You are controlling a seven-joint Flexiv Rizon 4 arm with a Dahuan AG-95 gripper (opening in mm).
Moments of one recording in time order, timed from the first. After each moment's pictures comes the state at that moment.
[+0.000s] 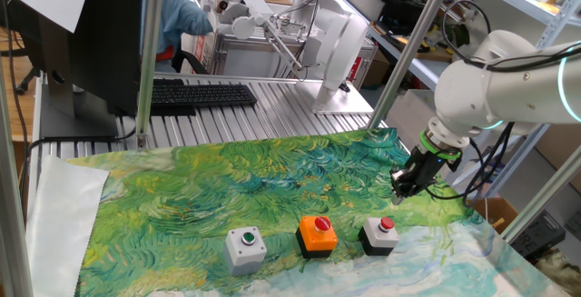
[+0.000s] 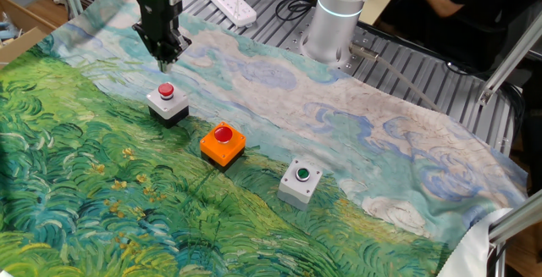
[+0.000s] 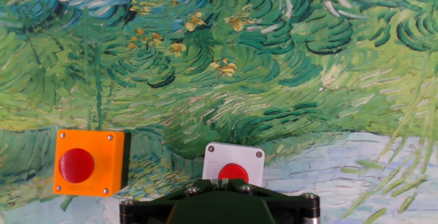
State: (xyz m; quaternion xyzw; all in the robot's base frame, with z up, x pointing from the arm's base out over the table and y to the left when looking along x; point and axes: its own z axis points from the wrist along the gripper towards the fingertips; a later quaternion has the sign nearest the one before) arm 0.479 -0.213 0.161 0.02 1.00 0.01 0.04
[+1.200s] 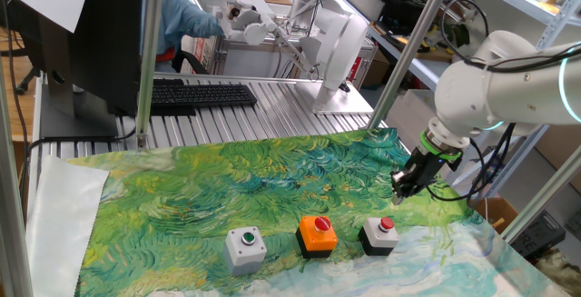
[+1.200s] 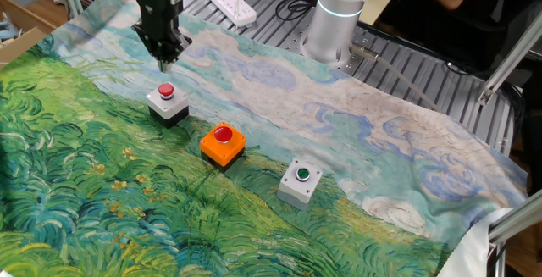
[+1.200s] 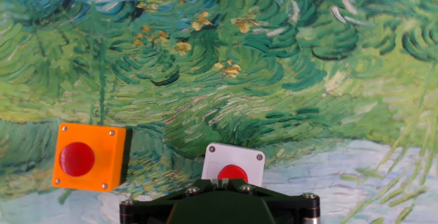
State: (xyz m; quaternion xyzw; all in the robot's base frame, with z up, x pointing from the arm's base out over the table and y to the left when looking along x) arm 0.479 -0.213 0.160 -0.01 1.00 0.00 0.05
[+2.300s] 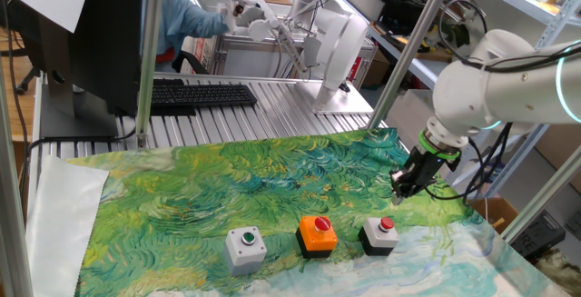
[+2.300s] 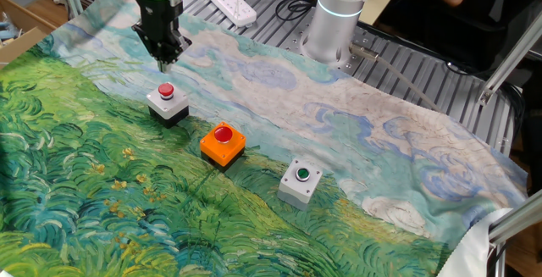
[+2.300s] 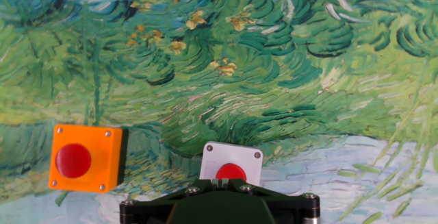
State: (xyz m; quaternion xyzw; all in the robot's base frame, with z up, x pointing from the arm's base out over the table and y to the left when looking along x) arm 0.476 -0.213 0.161 0.00 1.00 0.00 0.04
